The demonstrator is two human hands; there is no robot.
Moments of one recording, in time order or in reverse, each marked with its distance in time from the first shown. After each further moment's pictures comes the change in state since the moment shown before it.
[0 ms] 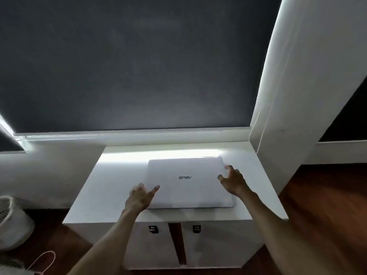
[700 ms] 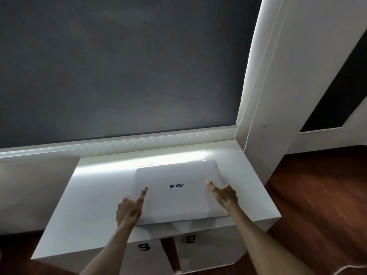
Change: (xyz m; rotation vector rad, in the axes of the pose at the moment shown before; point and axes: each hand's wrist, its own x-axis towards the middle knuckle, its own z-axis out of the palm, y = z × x) left_hand 0.025 0.014 0.017 -0.182 0.142 -0.102; right_hand 0.011 0.019 0.035 0.309 0.114 0.349
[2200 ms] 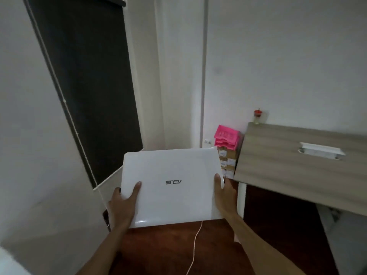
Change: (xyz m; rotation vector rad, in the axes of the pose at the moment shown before) left_hand -0.472 0.393 0.284 -0.483 -0.657 0.872; right_hand -0.164 0.372 -0.506 0.571 1.178 -0.001
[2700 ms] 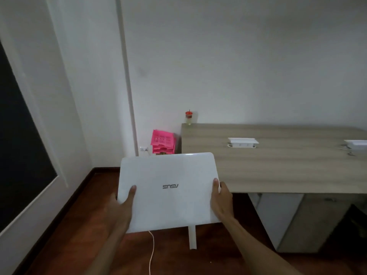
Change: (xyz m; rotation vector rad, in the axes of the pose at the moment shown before) left_hand 0.075 0.042 0.234 -0.039 -0.396 0.050; right_hand 0.121 0.048 -0.083 -0.131 0.424 0.192
